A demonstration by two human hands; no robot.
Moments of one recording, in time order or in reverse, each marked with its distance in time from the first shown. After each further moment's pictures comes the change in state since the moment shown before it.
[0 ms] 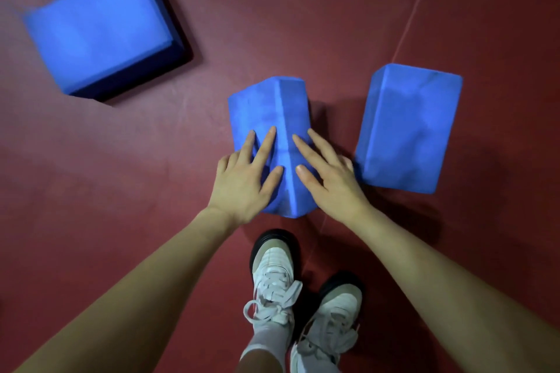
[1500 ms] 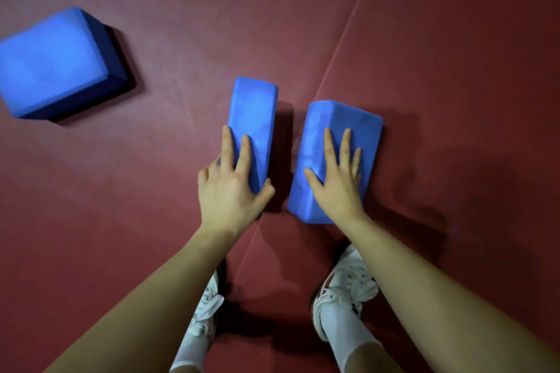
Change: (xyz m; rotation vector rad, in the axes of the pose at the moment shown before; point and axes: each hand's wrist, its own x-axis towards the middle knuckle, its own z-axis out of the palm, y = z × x) left_hand 0.038 0.177 -0.006 0.121 0.211 -0.153; right_hand 0.002 0.122 -0.123 -0.150 0.030 0.307
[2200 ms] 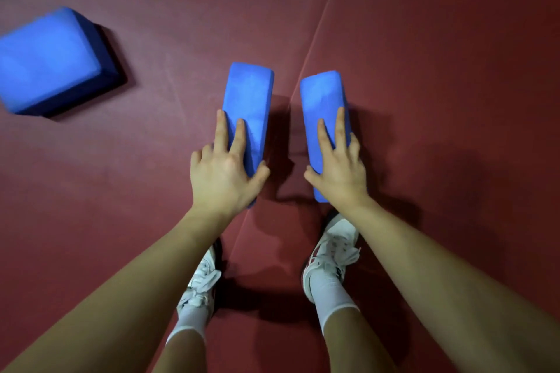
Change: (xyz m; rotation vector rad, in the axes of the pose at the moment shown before) left_hand -0.026 0.017 -0.046 -0.011 0.027 0.082; right_hand -0.050 -0.009 -0.061 -0.276 0.053 -0.083
